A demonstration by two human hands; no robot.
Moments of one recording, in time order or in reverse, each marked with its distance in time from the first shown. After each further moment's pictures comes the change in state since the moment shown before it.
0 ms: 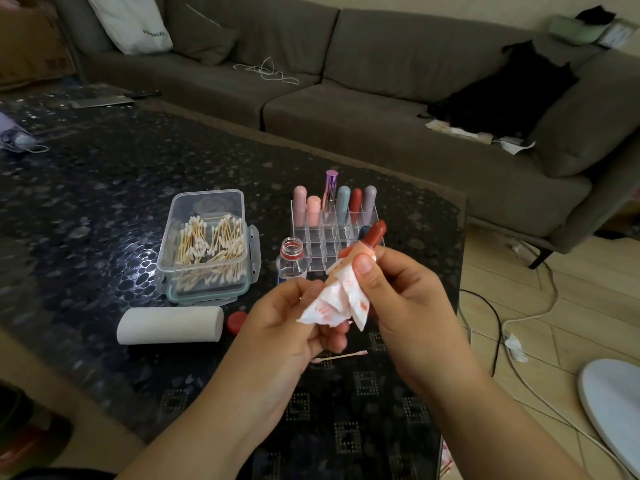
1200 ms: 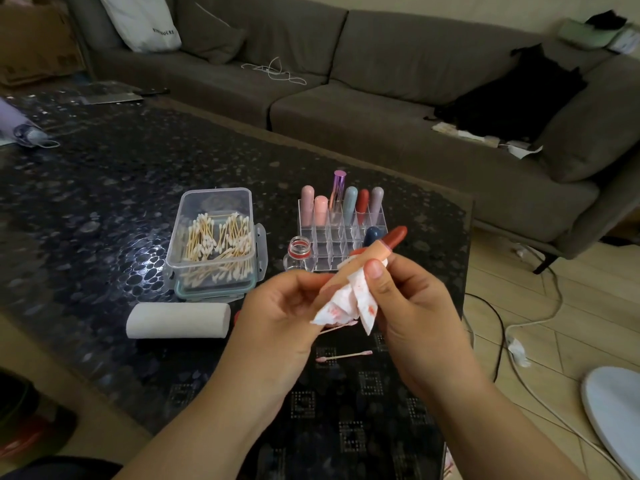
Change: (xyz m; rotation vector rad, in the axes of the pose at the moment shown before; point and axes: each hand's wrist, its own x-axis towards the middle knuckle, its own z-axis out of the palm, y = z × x) left_hand 0.003 0.004 -0.005 0.142 0.057 0.139; right_hand -0.002 0.010 0.002 0.074 0.038 0.022
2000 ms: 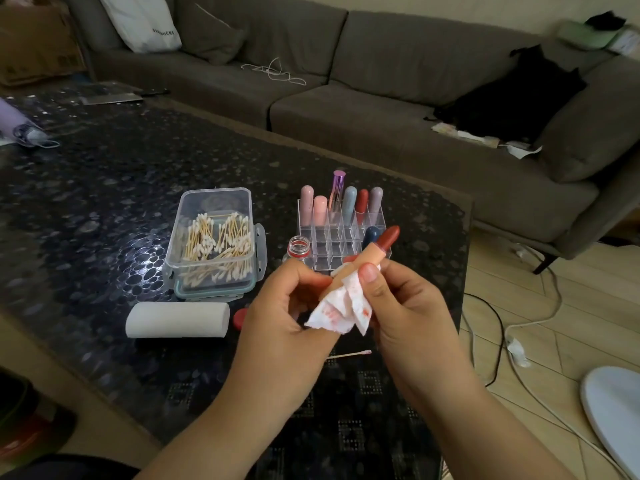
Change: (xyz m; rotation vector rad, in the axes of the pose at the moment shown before) left_hand -0.006 -0.004 -0.001 0.378 0.031 0.224; right_hand -0.004 0.001 0.004 0.039 0.000 0.035
